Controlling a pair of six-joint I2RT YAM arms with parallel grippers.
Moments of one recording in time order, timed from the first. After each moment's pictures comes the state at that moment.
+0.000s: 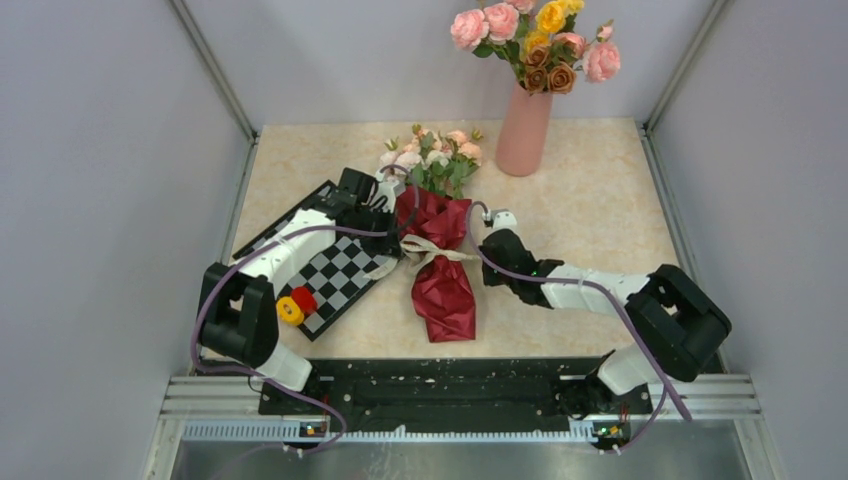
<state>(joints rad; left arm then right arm) -0.37 1.54 1.13 -0.62 0.44 -0.15 0.76 1.48 0.67 0.05 0.29 0.42</state>
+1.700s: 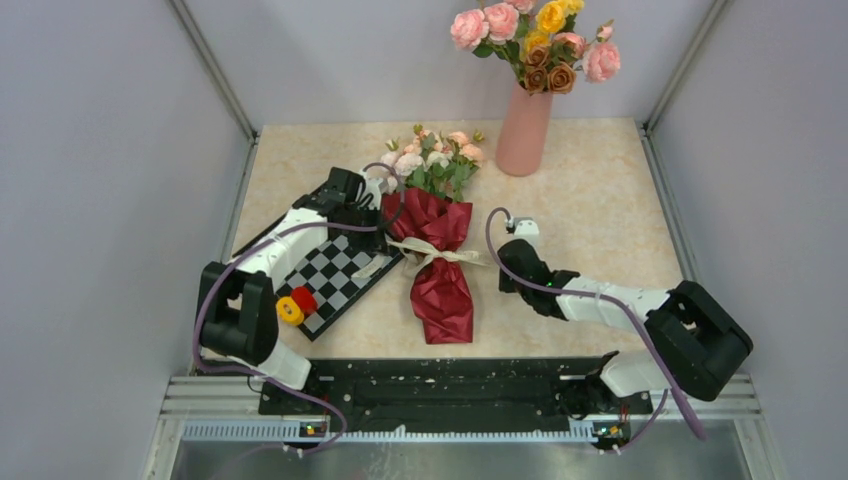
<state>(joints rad) -0.30 1.55 1.11 -0.61 0.38 -0.17 0.74 1.36 0.55 0.03 0.40 0.51</state>
